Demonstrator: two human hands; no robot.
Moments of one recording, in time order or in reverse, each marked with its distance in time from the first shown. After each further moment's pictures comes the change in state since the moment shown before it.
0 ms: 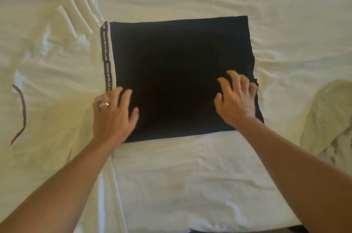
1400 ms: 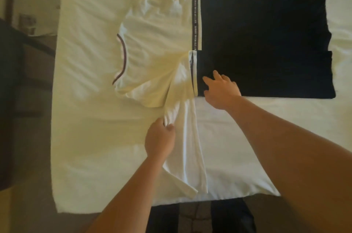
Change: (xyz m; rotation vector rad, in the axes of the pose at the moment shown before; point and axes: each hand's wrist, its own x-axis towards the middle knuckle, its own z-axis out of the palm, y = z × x) left_hand -0.212 -0.089 0.019 -0.730 -0.288 -0.728; right_hand -0.067 -0.281 0.012 -0.052 -0.528 -0.148
